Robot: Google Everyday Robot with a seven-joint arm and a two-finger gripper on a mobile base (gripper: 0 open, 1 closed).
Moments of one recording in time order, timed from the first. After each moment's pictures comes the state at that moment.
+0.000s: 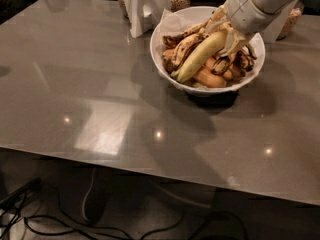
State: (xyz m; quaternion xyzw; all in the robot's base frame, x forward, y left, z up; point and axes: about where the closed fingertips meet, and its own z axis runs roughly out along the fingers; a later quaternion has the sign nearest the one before) arm 0.629 -0.163 0.962 -0.82 0.49 -0.15 0.27
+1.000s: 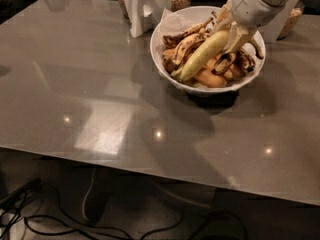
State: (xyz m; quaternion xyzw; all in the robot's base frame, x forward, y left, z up) arm 0.627 -0.169 0.973 -0.81 0.50 -0.13 0.27
